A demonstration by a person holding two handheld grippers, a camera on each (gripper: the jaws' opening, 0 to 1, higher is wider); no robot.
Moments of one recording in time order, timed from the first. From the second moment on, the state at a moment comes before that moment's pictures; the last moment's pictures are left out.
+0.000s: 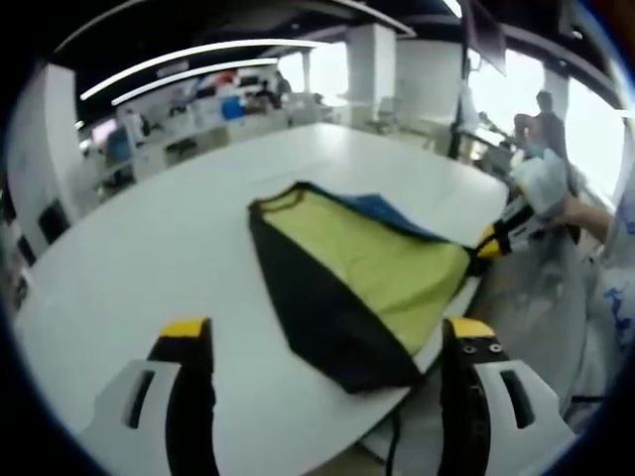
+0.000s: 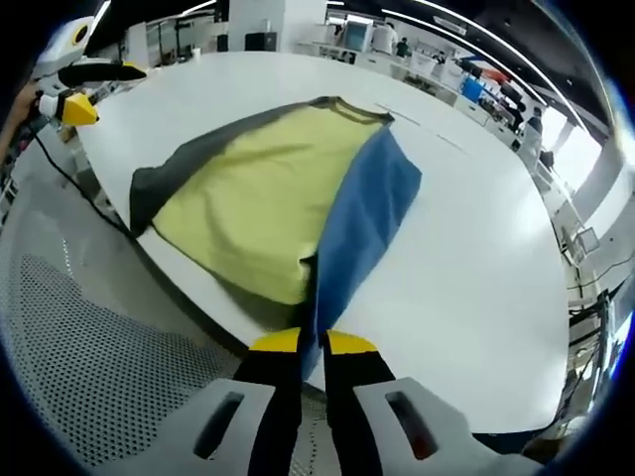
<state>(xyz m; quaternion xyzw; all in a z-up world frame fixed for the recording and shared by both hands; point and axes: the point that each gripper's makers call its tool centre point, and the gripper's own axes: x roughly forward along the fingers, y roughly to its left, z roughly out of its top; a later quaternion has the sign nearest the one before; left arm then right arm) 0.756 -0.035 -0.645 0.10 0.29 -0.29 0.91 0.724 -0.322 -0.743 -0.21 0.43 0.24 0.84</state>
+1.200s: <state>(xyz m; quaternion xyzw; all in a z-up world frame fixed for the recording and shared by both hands) 0.750 -0.048 -0.630 0.09 0.29 -0.29 0.91 0.742 -0.342 -0.725 -0.21 0.41 0.25 0.85</state>
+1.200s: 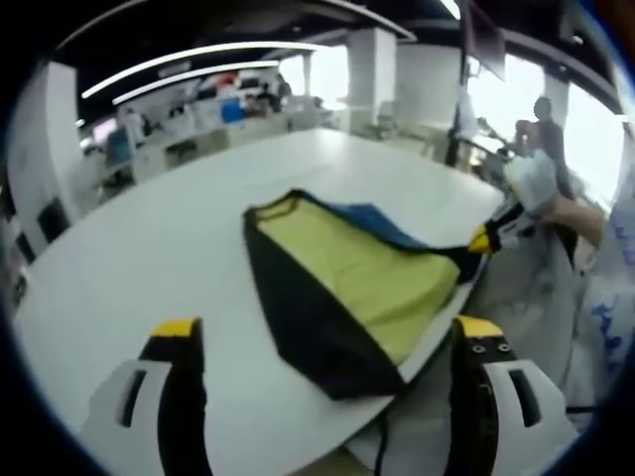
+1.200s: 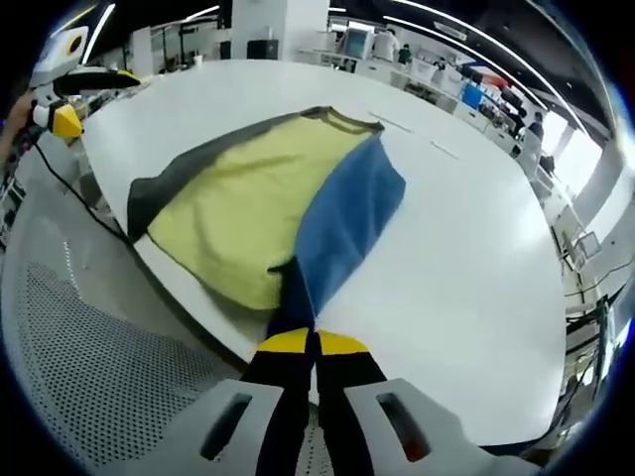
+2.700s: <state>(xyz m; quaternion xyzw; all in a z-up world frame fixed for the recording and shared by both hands) 0.723 -0.060 -0.615 0.10 0.29 -0.23 0.92 0.829 -0.449 -0.667 -0.23 0.33 0.18 0.90</state>
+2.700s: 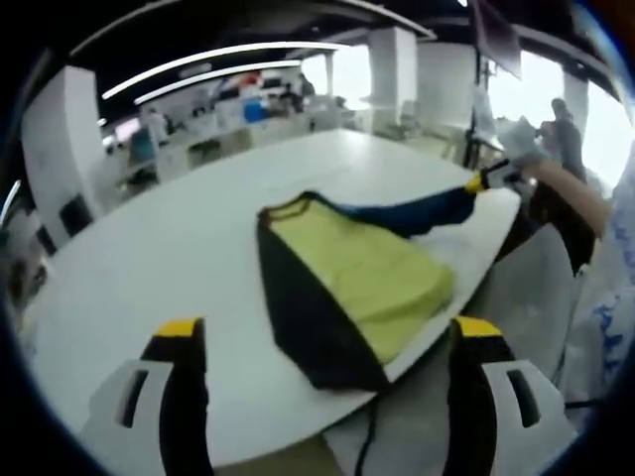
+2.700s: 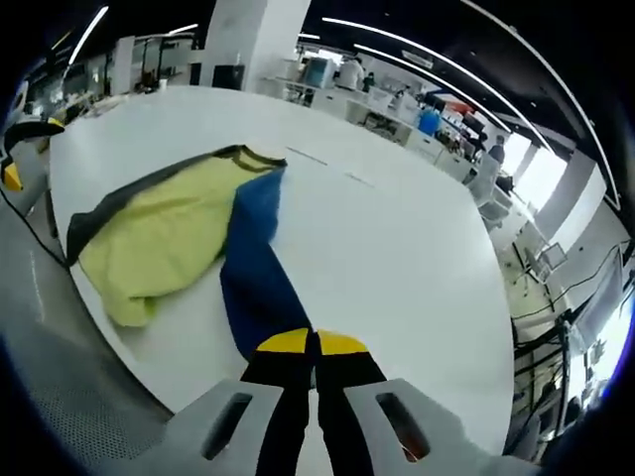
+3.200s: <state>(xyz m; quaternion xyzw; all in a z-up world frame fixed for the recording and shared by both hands) 0.721 -0.063 -0.610 0.11 0.29 -0.21 0.93 0.851 -0.478 -0.663 -0.24 0.33 0.18 0.90</state>
